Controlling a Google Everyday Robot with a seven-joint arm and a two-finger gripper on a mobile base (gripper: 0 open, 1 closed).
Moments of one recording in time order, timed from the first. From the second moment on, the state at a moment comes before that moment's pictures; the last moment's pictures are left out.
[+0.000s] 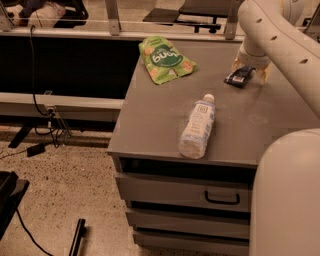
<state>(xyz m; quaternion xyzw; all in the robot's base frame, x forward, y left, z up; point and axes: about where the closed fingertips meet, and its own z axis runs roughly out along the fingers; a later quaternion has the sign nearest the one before) 0.769 -0.314 0.845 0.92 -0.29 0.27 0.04</state>
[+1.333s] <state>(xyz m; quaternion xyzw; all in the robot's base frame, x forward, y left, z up) 0.766 -0.293 0.854 0.92 -0.27 0.28 0.02</state>
